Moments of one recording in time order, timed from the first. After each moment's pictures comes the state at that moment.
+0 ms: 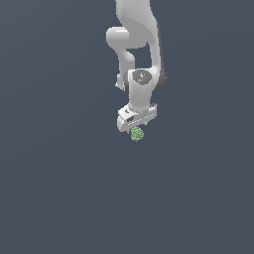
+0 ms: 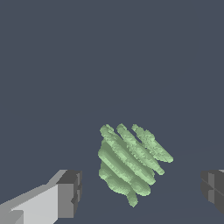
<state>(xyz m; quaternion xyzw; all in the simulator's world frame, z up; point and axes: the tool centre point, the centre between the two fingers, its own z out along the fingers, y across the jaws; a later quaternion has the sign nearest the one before) -0.106 0.050 0.087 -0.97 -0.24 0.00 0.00</state>
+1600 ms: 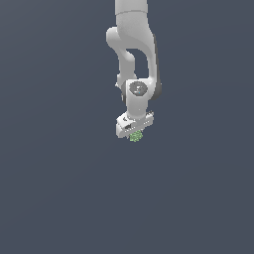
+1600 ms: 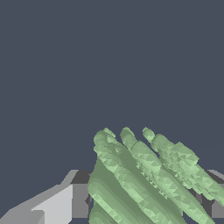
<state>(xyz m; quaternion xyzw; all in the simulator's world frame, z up) -0.102 0.041 0.043 -0.97 -0.25 0.00 0.00</state>
